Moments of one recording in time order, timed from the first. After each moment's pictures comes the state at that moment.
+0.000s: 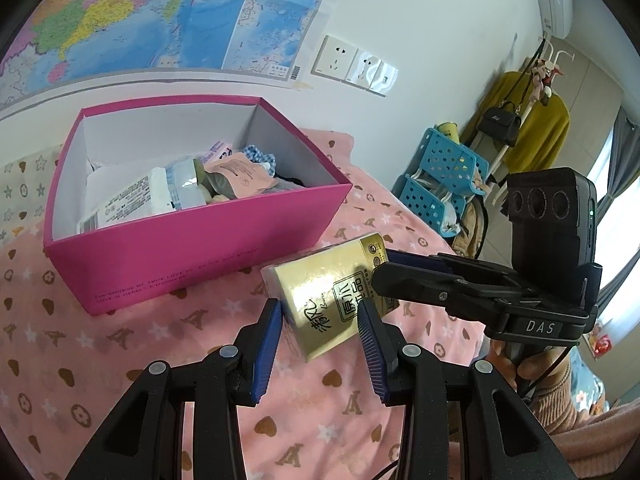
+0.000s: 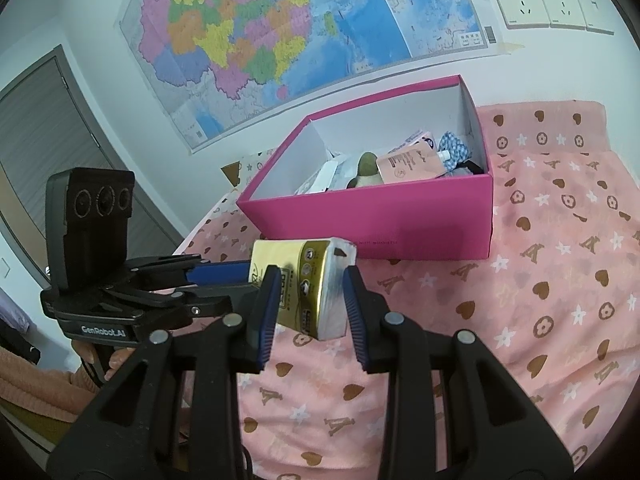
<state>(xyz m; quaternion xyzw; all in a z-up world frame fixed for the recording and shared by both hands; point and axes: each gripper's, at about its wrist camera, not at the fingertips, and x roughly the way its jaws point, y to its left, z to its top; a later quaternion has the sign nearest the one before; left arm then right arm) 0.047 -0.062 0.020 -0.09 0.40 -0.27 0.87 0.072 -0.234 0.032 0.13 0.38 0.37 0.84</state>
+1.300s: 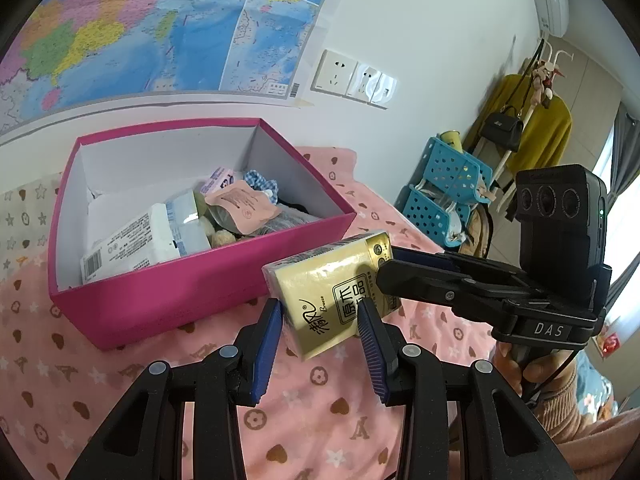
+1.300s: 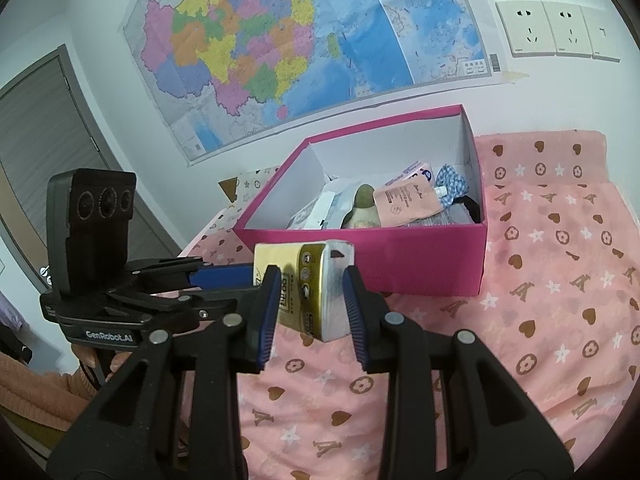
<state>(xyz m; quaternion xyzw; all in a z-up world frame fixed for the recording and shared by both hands) 0.064 -0.065 0.034 -0.08 0.38 -0.27 0.88 0.089 -0.235 0.049 0.12 0.36 0.36 0.85</state>
